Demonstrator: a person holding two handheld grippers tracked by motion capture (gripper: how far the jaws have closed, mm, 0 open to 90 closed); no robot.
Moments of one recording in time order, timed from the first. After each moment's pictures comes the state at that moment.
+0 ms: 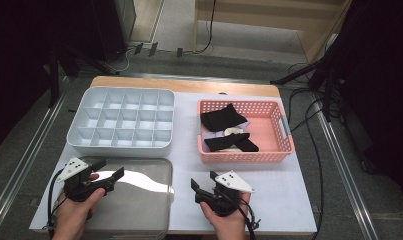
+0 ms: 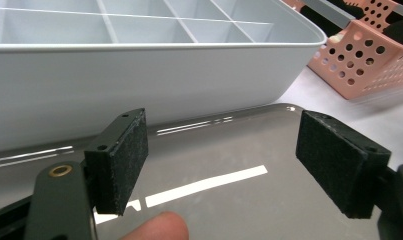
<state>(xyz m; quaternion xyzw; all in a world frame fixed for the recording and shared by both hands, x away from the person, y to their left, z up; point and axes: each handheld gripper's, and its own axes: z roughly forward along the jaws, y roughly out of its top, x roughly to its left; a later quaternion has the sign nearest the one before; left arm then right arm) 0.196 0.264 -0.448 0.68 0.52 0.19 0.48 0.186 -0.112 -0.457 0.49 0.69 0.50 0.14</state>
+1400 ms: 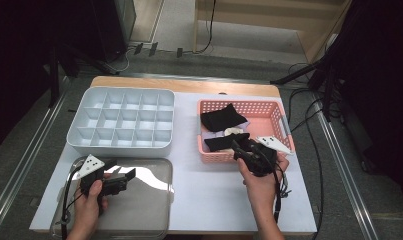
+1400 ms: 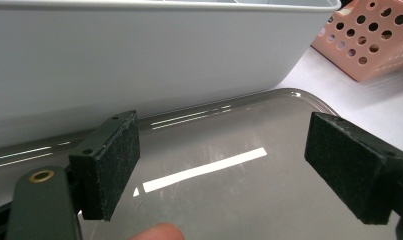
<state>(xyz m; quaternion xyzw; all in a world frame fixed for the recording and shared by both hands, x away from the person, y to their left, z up) 0.211 0.250 -0.470 0.70 0.51 0.19 0.46 0.268 -0.190 -0.417 0.58 0.64 0.46 0.23</state>
